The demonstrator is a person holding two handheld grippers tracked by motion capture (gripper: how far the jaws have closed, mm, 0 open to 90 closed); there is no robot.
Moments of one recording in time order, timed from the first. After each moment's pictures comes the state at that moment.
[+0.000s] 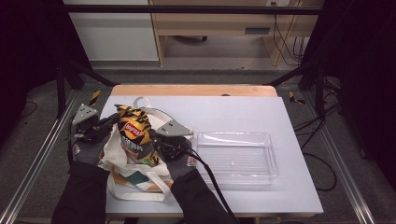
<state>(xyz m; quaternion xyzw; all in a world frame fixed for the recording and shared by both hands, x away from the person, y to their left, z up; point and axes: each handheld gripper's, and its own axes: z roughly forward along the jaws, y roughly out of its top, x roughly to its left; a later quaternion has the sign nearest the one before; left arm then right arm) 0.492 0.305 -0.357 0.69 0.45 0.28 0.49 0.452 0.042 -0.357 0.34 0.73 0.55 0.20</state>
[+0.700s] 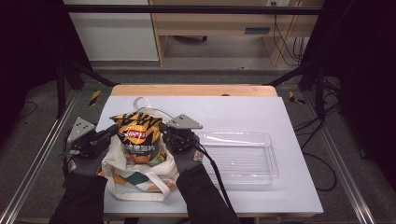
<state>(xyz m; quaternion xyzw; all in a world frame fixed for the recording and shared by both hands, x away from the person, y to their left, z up) 0.451 0.297 -0.358 0.69 0.44 0.30 0.49 0.469 0.023 -0.358 0.38 0.72 0.54 0.21</state>
